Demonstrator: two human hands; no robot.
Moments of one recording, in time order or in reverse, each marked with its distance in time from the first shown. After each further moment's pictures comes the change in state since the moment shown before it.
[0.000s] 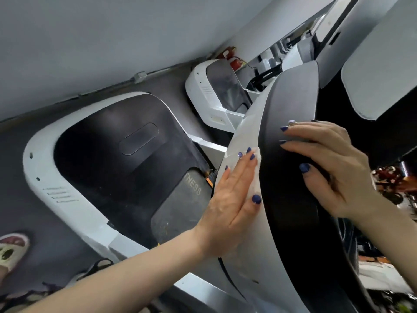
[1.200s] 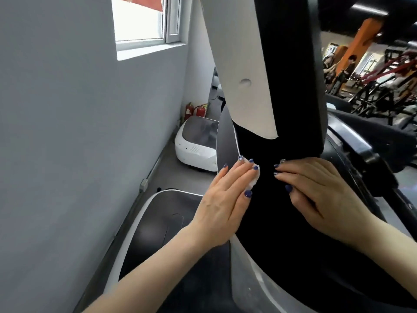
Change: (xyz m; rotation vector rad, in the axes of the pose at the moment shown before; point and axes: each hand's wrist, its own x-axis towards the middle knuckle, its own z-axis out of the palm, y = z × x) left_hand 0.148 0.062 -0.045 0.569 -0.556 0.480; right_hand -0.058 -0.011 -0.001 -0.200 0.395 0.547
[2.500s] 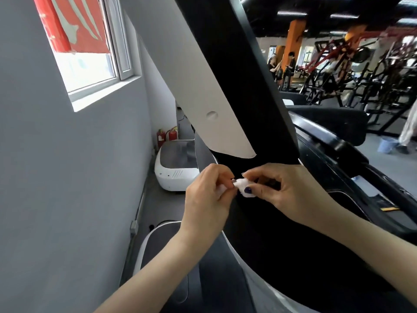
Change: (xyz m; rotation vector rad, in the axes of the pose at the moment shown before) left_hand 0.061 0.005 -0.042 -0.134 0.199 -0.087; right_hand 0.054 -0.035 0.002 0.468 0.066 0.640
